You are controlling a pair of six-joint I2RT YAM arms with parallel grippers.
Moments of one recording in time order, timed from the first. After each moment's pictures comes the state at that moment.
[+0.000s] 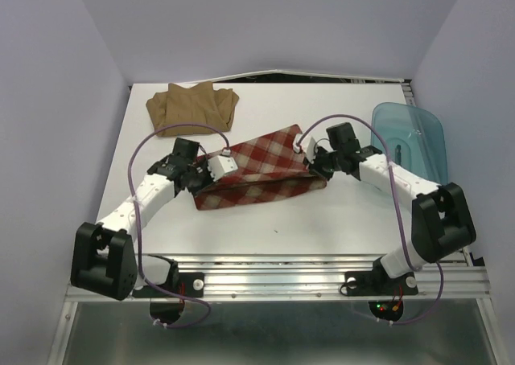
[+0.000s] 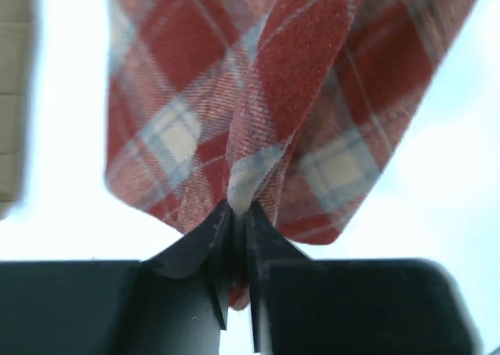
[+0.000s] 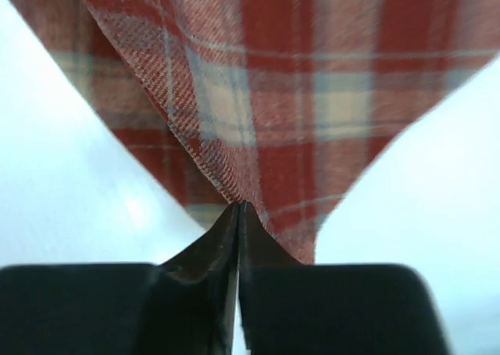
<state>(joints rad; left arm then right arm) -0.27 1.27 0.88 -0.55 0.22 0.82 0.38 1.51 1.04 -0.37 -0.36 -0.71</state>
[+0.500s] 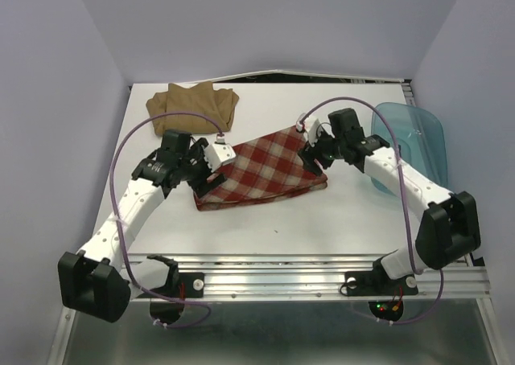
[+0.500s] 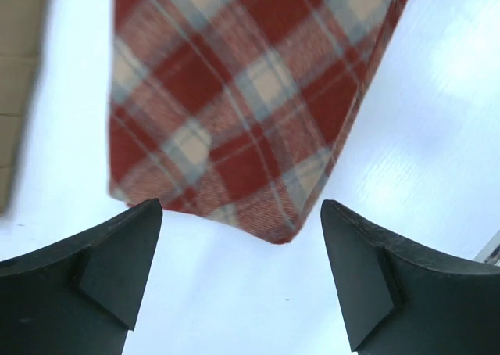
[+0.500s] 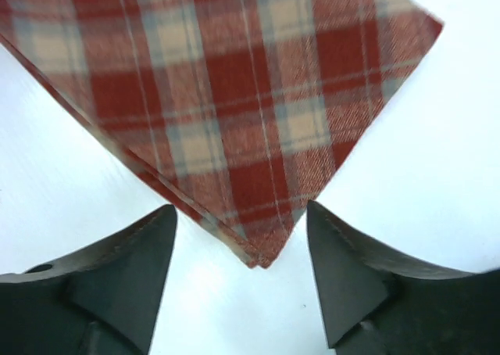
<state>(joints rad) -0.31 1.16 0.92 -0.69 0.32 0.73 0.41 1.50 1.13 -0.49 -0.34 -0.51</state>
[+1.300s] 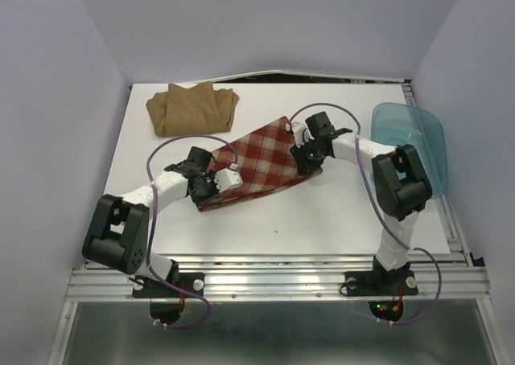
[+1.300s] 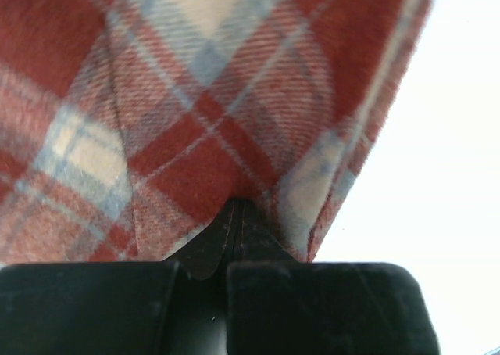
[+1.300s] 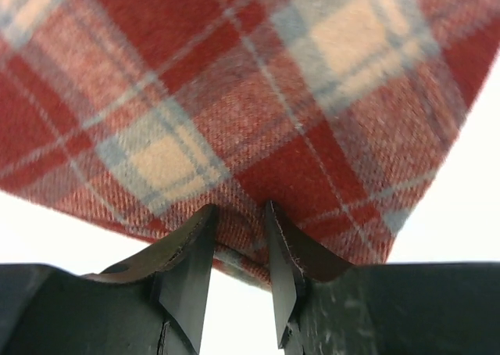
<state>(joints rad) -0.34 1.45 0.76 -0.50 0.13 0.81 0.40 1.91 1.26 -0.46 -0.24 -0.26</state>
